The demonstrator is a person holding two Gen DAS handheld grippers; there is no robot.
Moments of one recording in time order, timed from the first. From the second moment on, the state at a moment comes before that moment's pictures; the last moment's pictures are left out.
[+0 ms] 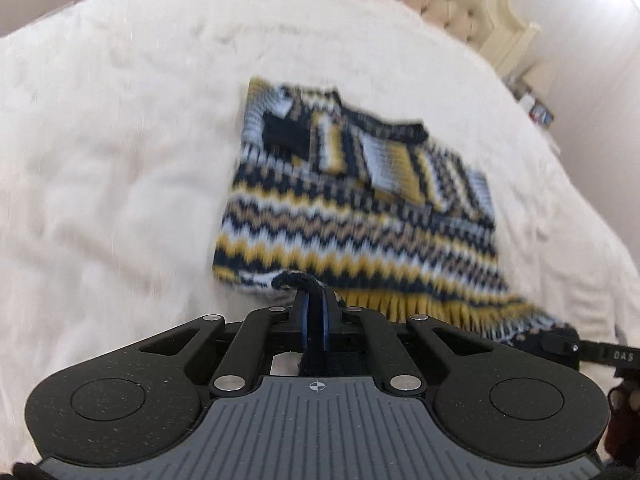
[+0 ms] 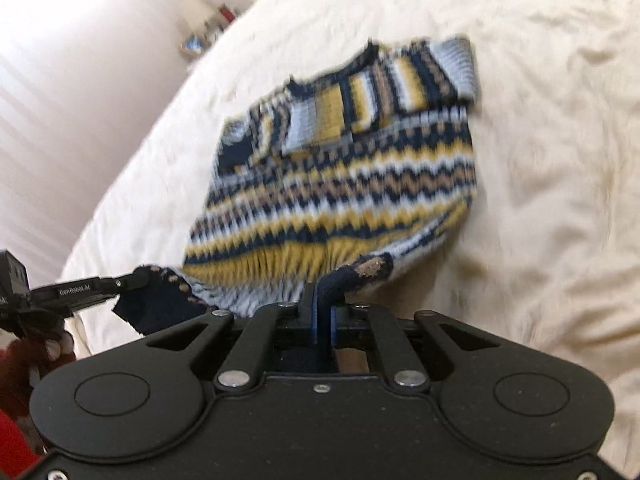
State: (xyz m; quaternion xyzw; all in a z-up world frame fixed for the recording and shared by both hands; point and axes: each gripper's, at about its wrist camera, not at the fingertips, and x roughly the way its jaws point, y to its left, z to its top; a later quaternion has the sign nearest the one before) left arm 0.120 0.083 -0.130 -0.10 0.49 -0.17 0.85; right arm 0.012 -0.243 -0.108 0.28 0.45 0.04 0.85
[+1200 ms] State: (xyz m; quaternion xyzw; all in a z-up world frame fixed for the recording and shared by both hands) left arm 0.335 0.008 -0.153 0.02 0.42 -0.20 0.88; right arm 0.254 -0.332 -0.141 0.26 0.42 -0.04 0.87
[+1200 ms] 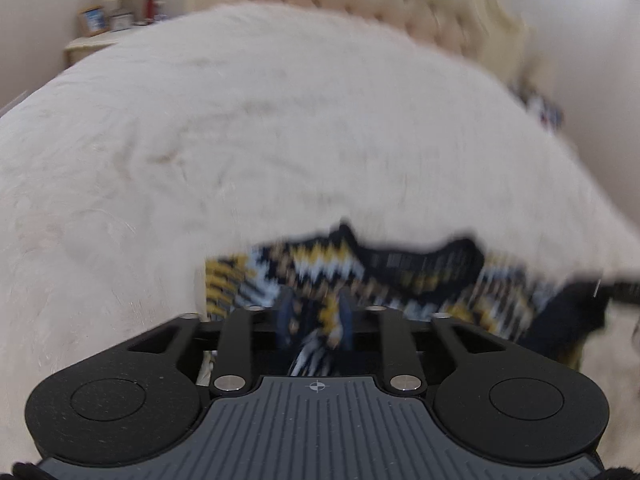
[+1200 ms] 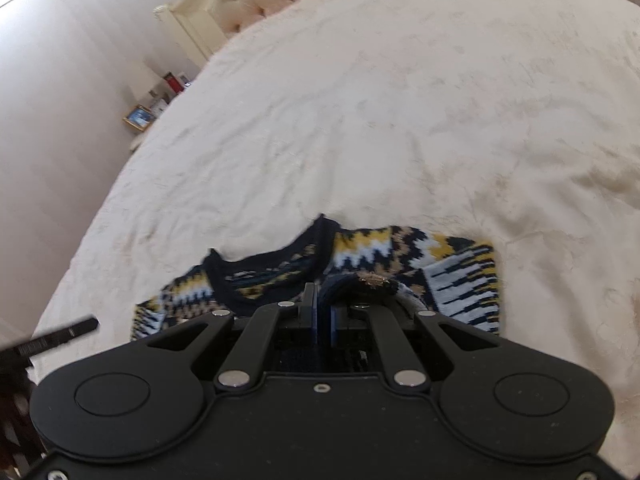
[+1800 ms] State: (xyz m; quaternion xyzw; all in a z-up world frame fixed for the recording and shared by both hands) left arm 0.361 -0.016 -0.207 0.10 0.47 -0.25 0.84; right arm 0.249 -0.337 -0.151 0.26 0.43 -0.05 0.86
